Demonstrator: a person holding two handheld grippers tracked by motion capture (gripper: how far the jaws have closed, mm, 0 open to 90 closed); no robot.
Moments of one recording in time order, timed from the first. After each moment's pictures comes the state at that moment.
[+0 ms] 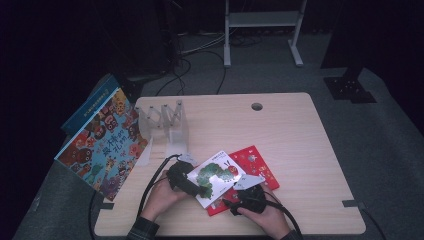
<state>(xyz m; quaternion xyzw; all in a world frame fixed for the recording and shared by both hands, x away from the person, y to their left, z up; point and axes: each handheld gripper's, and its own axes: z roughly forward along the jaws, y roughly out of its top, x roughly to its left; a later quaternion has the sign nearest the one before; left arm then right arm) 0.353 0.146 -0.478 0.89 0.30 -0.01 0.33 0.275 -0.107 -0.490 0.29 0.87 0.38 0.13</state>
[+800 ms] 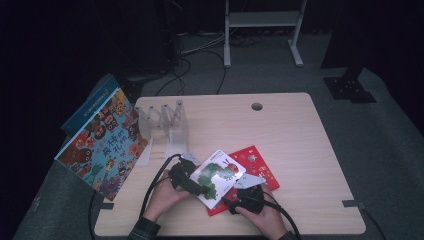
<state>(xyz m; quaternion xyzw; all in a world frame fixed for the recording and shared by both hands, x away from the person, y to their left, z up) 0.350 0.138 -0.469 0.89 0.32 -0.03 0.32 0.276 -0.105 -0.495 0.32 0.85 0.39 0.15</state>
